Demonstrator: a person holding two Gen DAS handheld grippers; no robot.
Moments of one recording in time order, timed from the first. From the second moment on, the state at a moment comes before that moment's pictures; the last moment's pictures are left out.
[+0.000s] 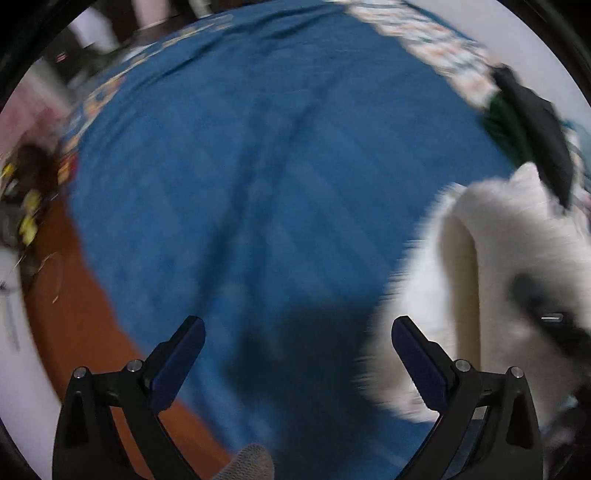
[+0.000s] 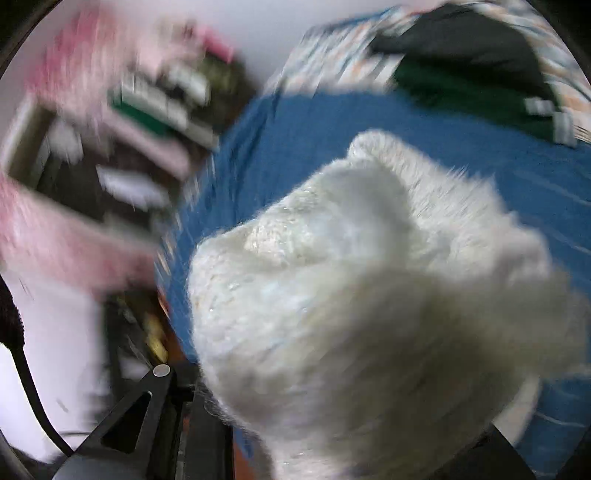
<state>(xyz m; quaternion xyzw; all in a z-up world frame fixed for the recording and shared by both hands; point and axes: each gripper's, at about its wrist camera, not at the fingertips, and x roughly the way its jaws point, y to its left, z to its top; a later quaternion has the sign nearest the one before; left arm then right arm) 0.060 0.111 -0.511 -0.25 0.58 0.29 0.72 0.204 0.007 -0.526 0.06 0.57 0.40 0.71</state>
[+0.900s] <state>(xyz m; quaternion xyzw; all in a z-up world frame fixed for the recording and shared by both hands) 0.049 0.091 -0.523 -0.27 0.57 0.30 0.71 0.227 -0.043 -0.625 -0.10 0.70 0.20 0.68</state>
